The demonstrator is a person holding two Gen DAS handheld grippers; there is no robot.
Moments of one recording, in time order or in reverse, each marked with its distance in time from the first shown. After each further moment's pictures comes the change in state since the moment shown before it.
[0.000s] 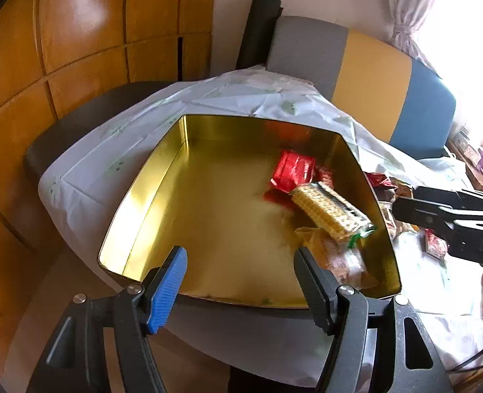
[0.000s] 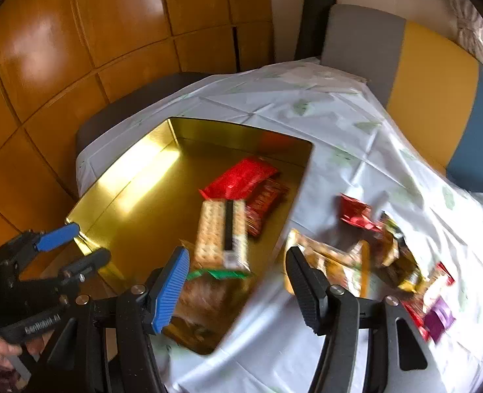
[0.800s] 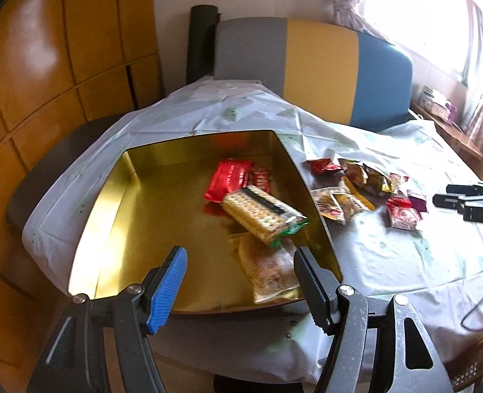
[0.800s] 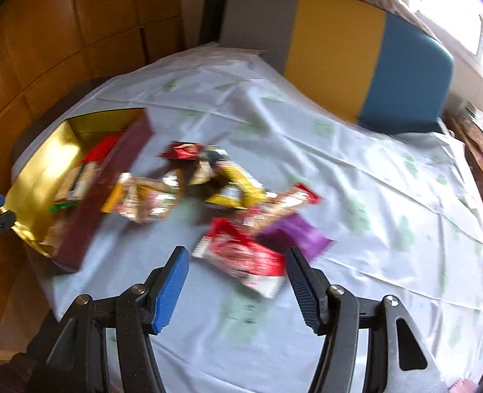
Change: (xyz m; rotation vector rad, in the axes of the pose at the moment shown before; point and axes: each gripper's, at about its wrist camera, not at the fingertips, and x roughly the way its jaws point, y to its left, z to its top) left arm -0.017 -0.070 0.001 0.224 -0.025 -0.075; right arm -0.070 -0.152 -0.084 0.193 0.038 -0.261
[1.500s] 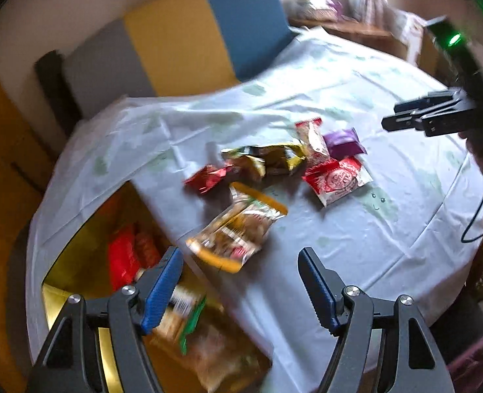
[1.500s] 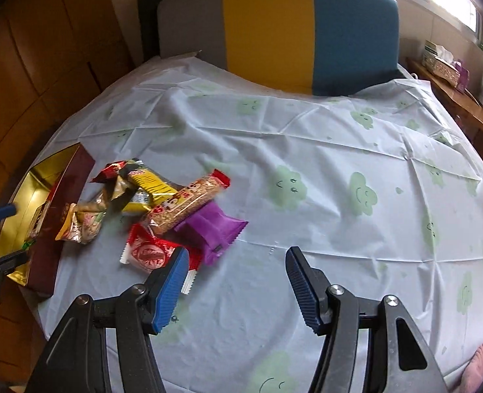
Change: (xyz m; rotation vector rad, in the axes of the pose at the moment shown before) left arm 0.068 -0.123 0.065 0.609 0.150 -0.236; right arm 0.006 -0.092 -0.020 0.236 -0.002 0.005
